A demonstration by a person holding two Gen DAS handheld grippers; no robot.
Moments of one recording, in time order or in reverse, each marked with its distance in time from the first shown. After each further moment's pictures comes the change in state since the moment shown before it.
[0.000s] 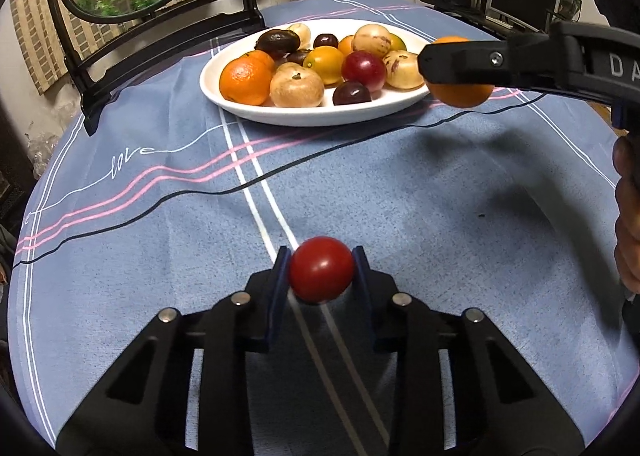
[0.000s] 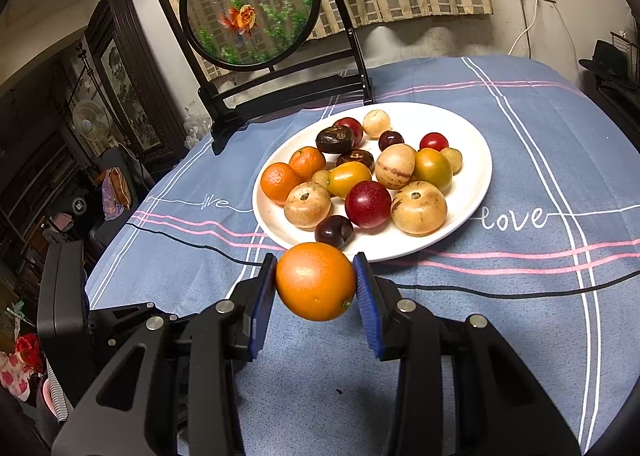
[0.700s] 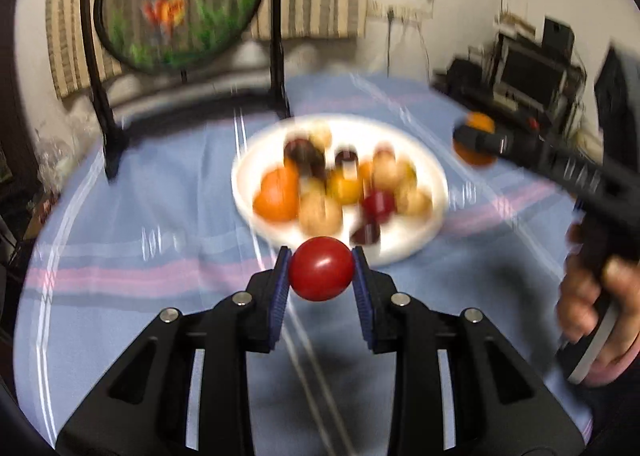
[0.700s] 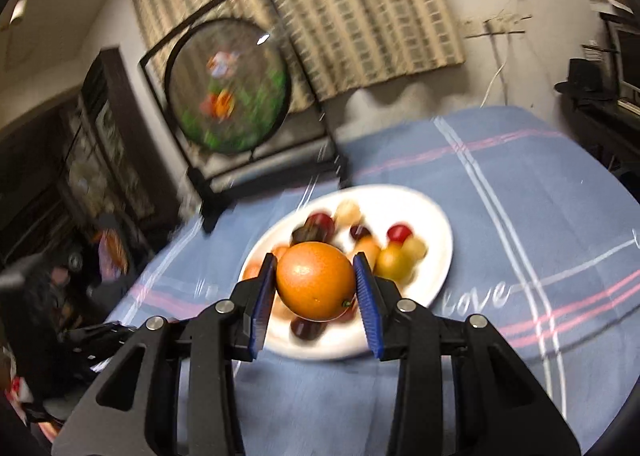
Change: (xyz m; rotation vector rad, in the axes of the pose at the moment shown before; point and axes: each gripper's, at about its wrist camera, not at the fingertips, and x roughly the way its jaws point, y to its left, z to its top) left arm -0.051 0.028 0.079 -0.132 -0.233 -0.018; right arm -0.027 -0.034 0.045 0.085 -0.259 -0.020
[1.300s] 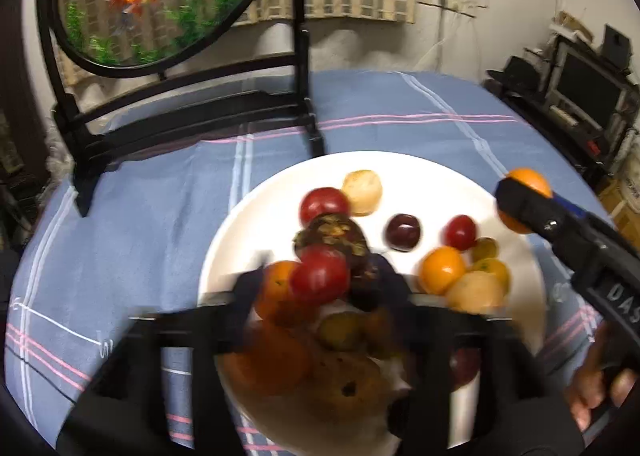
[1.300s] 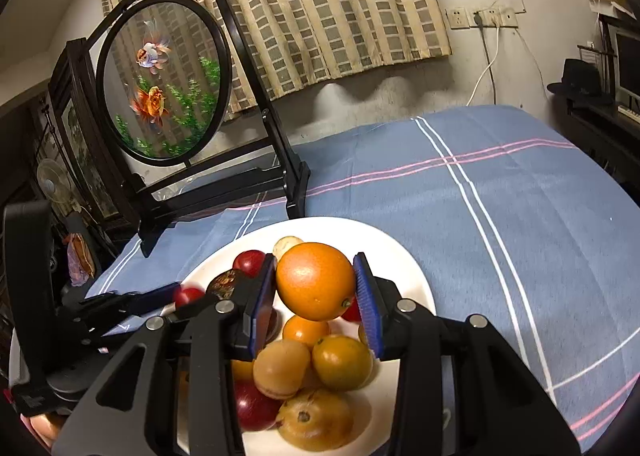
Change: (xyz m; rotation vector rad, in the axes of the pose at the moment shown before) left arm 0.141 0.008 0.066 -0.068 0.073 0.164; right arm 0.100 -0.040 0.031 -0.027 0.043 -0.094
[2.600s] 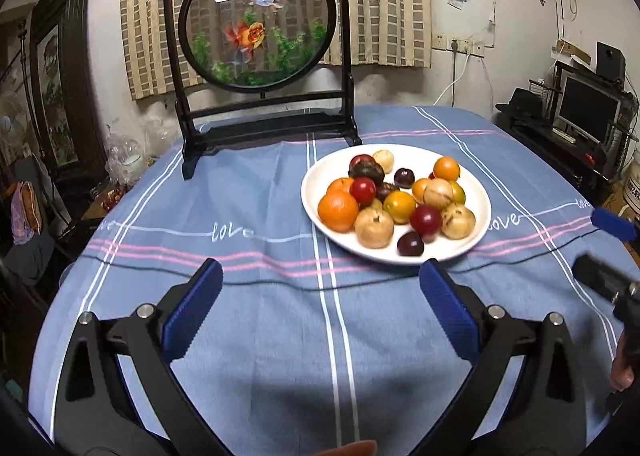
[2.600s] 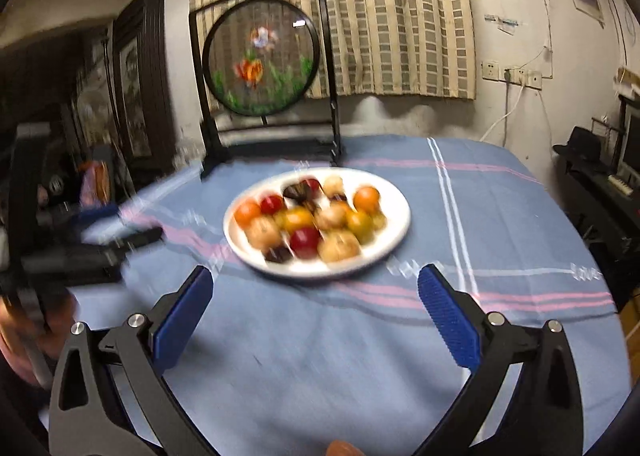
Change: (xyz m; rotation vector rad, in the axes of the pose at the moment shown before) left arm -0.175 0.016 -0.121 -0.044 -0.156 0.093; right arm -0.175 0.027 -0.094 -0.294 0.006 0.006
